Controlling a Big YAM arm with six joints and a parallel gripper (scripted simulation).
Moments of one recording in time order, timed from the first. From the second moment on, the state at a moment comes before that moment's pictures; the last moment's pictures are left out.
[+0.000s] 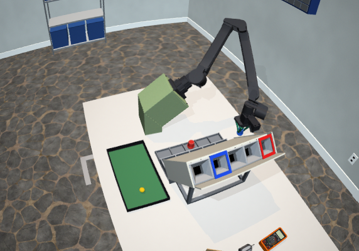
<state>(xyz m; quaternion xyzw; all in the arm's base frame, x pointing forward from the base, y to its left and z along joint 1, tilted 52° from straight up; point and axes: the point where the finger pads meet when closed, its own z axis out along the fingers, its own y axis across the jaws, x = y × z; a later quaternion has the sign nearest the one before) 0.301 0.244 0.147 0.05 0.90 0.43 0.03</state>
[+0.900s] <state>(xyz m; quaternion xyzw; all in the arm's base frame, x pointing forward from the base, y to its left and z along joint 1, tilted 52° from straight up) 0.296 0.195 0.189 0.04 0.90 0.43 0.04</state>
